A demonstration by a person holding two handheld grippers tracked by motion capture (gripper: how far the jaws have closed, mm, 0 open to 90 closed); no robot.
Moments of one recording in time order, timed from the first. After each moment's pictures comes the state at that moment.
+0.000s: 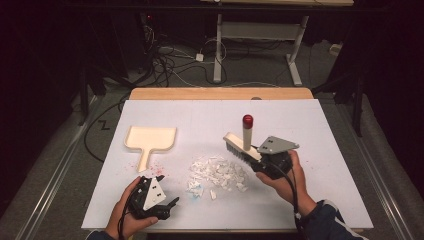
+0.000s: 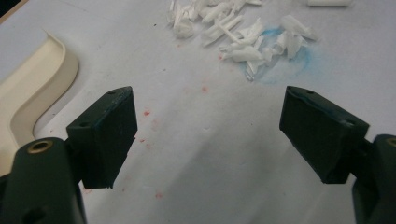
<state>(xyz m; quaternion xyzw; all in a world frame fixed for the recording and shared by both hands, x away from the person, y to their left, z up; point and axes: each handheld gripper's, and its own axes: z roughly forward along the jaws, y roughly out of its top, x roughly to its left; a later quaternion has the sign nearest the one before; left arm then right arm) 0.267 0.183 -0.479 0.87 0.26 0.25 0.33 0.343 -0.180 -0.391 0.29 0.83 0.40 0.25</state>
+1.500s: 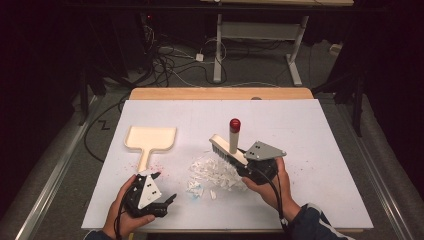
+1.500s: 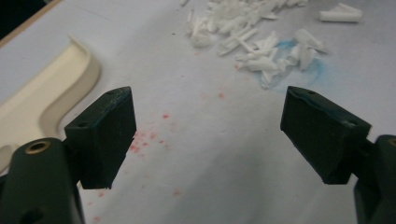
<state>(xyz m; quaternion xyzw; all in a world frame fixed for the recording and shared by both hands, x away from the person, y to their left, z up) 0.266 0.198 -0.469 0.85 0.28 0.27 0.36 0.331 -0.141 -0.402 0.27 0.82 0.45 0.24</state>
